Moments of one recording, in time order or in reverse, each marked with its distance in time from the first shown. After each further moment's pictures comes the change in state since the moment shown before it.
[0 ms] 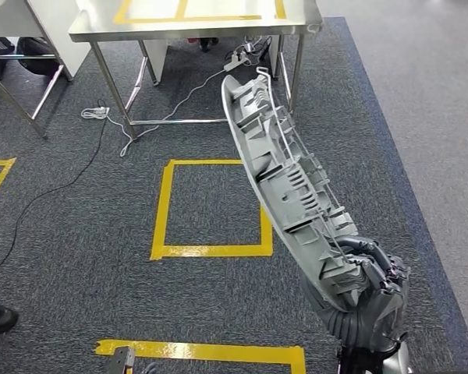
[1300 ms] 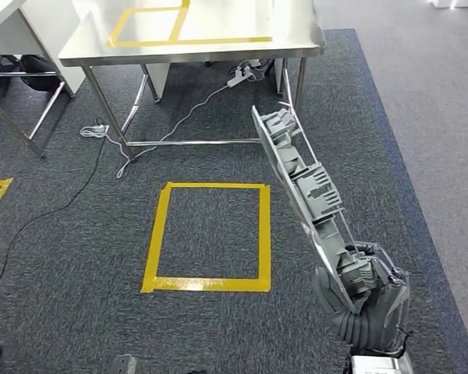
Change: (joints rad) left arm 0.044 -0.002 0.004 0.003 0.000 0.006 0.018; right arm 0.088 0.001 -0.048 0.006 -0.231 0.088 0.021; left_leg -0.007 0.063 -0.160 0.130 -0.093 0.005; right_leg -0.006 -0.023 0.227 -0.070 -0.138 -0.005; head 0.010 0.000
